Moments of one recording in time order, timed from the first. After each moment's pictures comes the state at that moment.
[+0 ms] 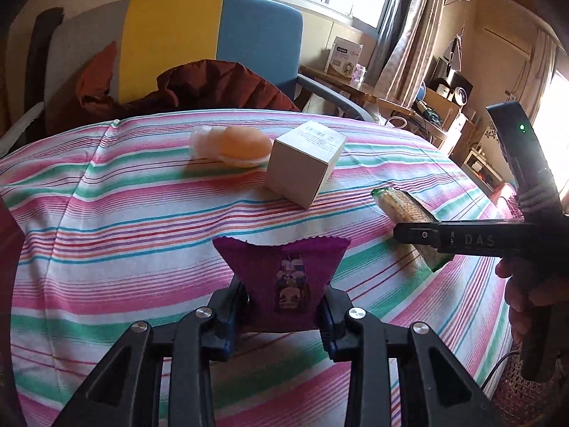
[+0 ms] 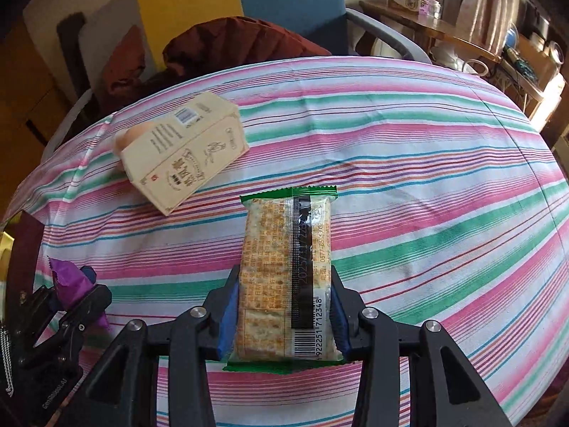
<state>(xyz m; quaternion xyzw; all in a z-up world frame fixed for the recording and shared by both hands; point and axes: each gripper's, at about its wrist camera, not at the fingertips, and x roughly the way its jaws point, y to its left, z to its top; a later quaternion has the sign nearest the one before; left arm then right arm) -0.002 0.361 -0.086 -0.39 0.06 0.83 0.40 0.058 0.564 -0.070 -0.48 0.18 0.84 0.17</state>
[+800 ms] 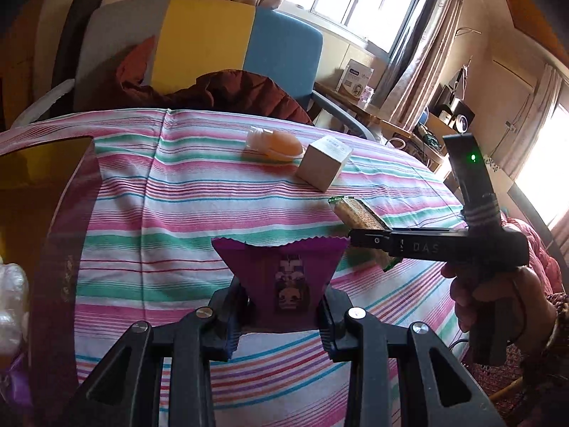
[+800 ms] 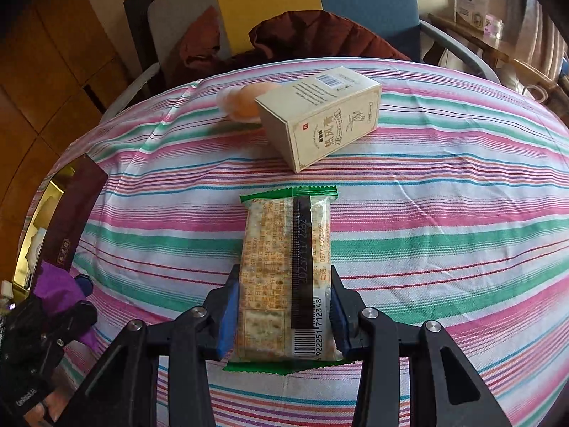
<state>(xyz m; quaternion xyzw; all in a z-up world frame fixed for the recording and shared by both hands) 0.027 0.258 -0.059 -0.40 0.00 0.83 0.39 0.049 0.499 -0.078 -0.47 0.15 0.86 0.06</state>
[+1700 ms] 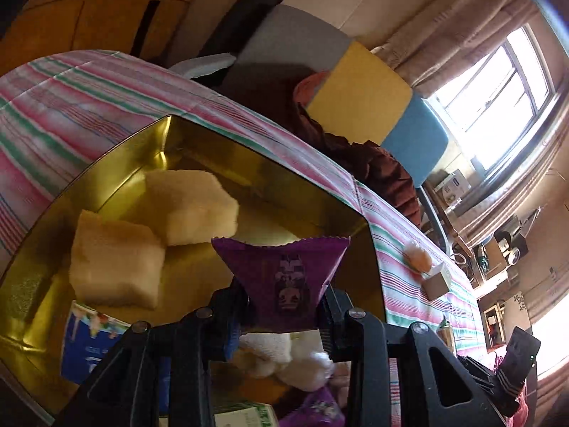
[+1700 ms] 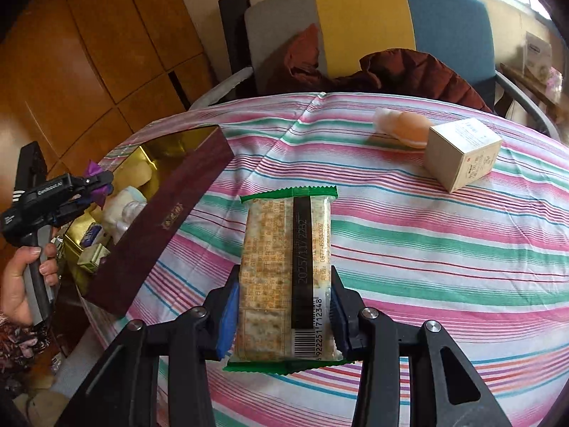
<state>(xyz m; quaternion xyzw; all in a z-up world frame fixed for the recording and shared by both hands) -0.081 0.022 -0.049 -0.43 -0.20 0.86 0.20 0.065 0.374 -0.049 -0.41 0.12 0.90 -0.07</state>
